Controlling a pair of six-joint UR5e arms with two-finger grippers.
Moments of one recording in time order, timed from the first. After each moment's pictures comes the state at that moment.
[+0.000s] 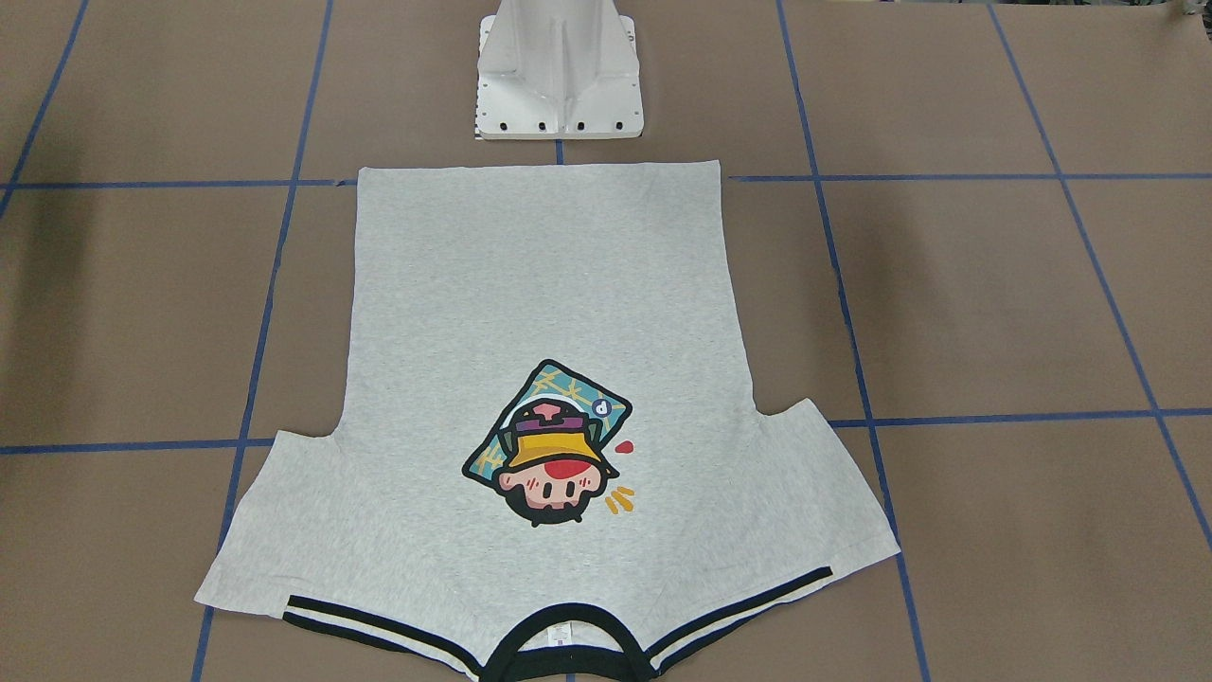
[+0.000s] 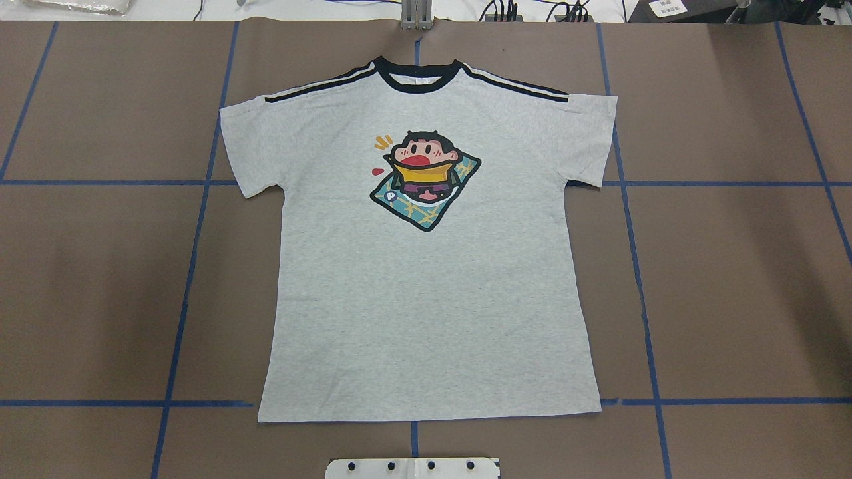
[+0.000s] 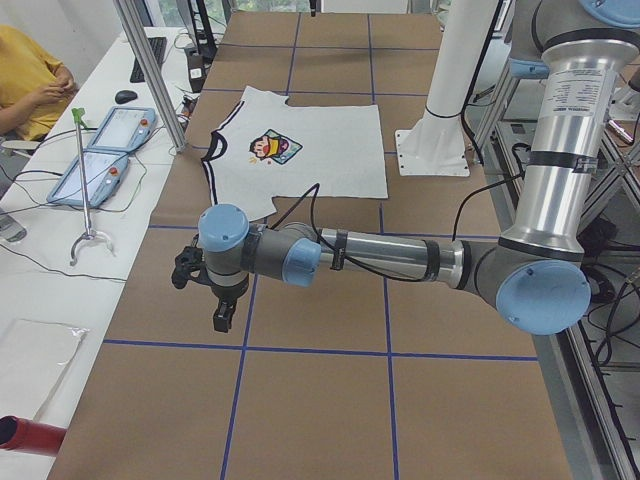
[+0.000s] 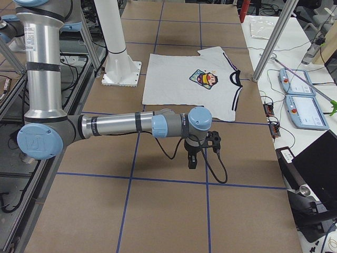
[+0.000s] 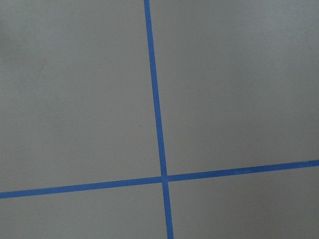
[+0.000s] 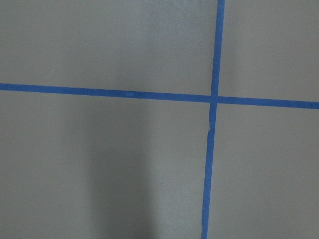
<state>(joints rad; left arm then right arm) -1.56 -1.71 -1.53 -1.73 -2.35 -0.07 1.47 -1.59 1.71 -1.61 2.36 0.08</state>
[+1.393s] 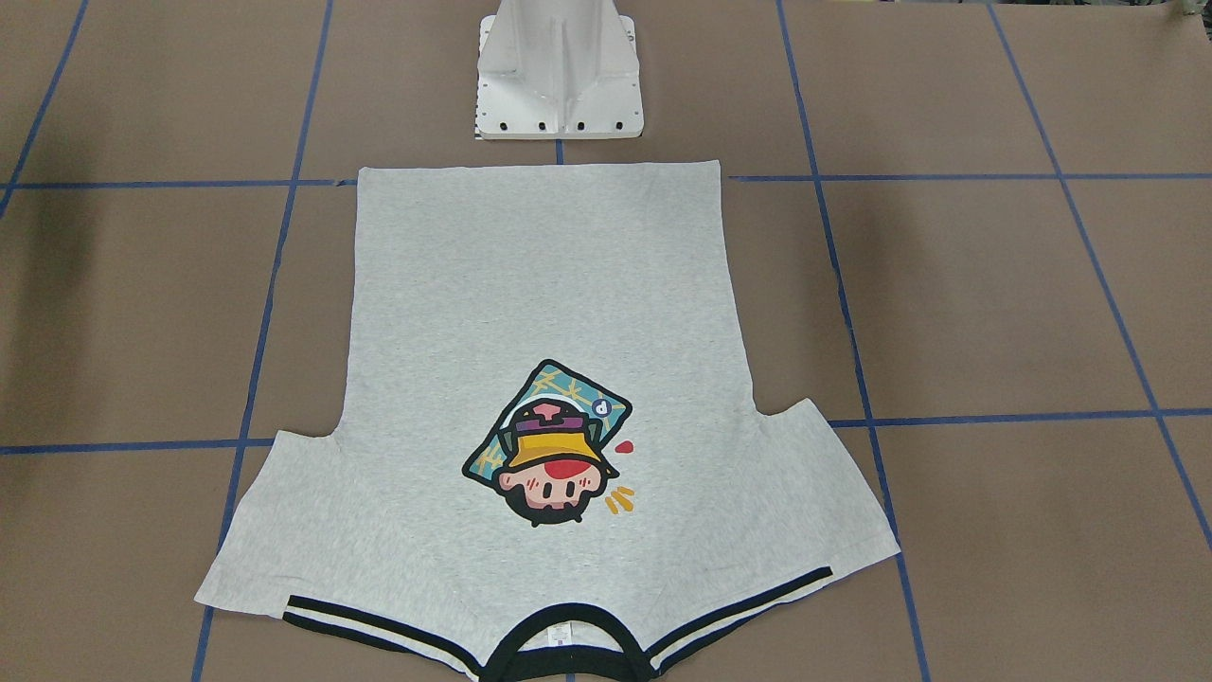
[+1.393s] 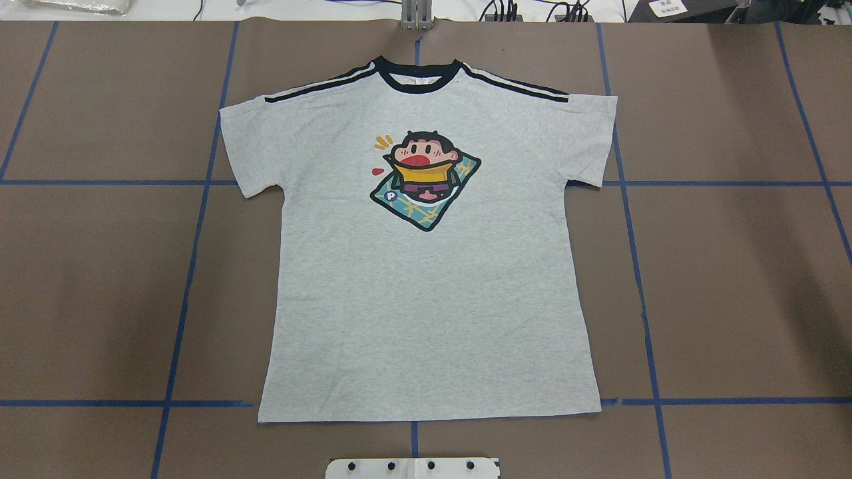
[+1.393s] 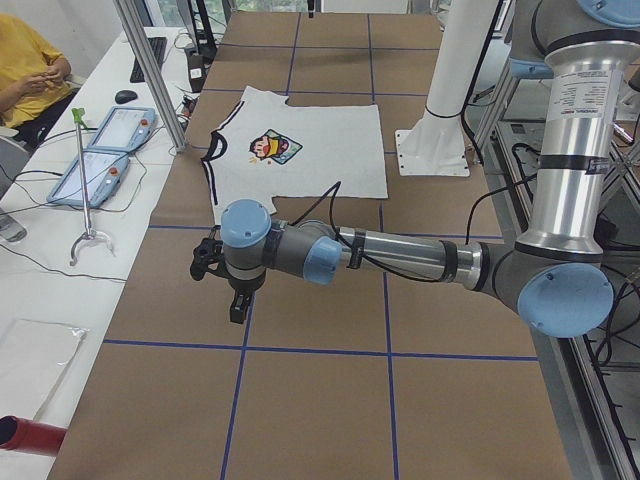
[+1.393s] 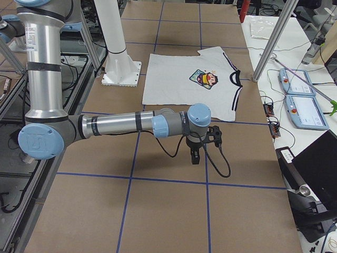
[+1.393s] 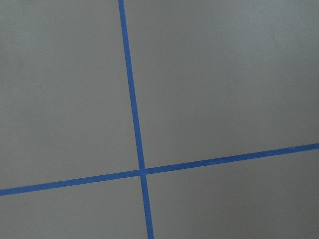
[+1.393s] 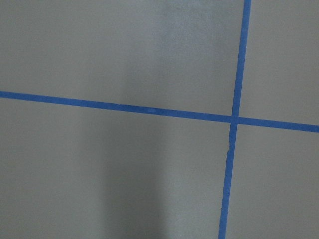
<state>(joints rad) -1.55 -1.62 -1.64 -1.75 -2.39 -0.08 1.45 -1.59 1.71 -1.49 2.38 0.14</state>
